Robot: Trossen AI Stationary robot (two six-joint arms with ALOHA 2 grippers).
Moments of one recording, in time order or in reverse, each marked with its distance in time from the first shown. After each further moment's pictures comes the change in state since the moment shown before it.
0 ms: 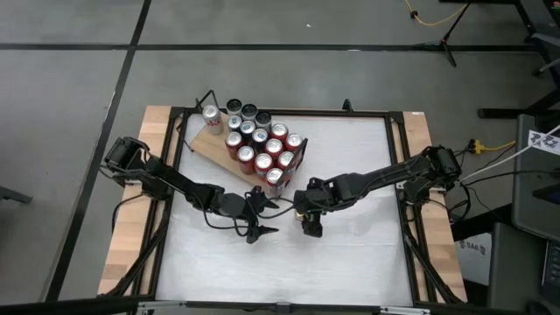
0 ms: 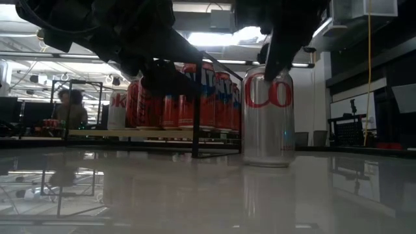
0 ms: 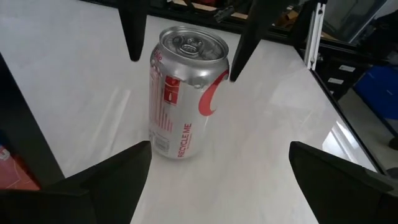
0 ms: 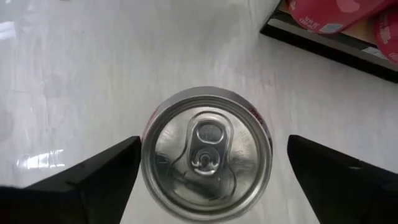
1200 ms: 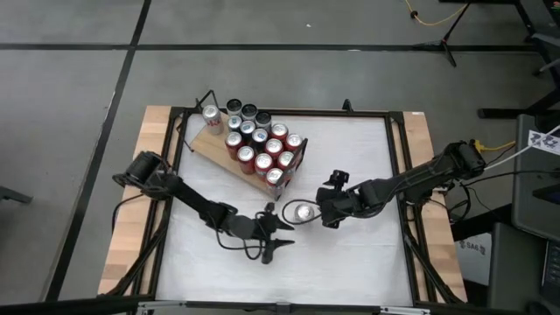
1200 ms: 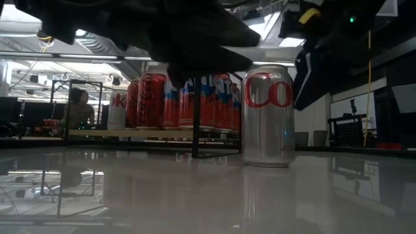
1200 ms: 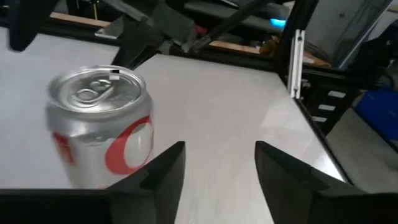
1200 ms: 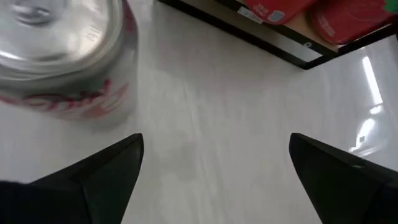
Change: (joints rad) left arm -0.125 0.242 0.220 0.133 -0.160 0.022; right arm 0.092 -0.230 -0.353 0.100 0.420 0.016
